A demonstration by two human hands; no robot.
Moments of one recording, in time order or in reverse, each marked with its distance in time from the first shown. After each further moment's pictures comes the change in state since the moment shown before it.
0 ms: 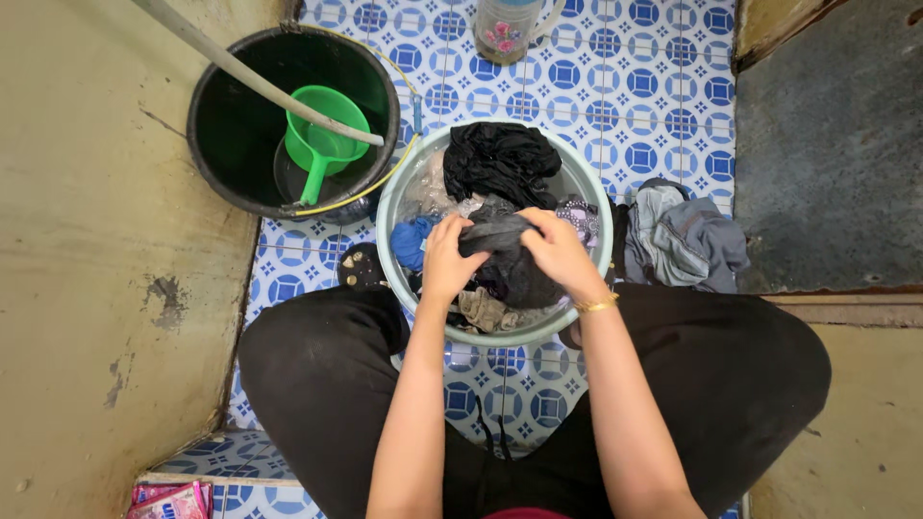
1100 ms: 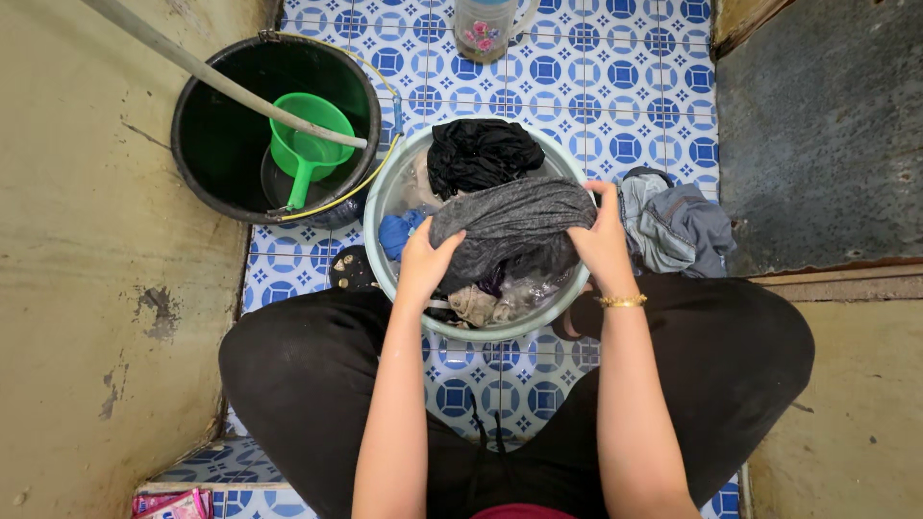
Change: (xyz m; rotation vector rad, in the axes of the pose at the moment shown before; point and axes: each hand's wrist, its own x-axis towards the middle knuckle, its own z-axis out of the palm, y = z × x) left_hand -0.004 0.026 -0.031 -0.466 -0.084 -0.332; right_hand -0.035 0.035 -0.054 0.186 0.407 0.256
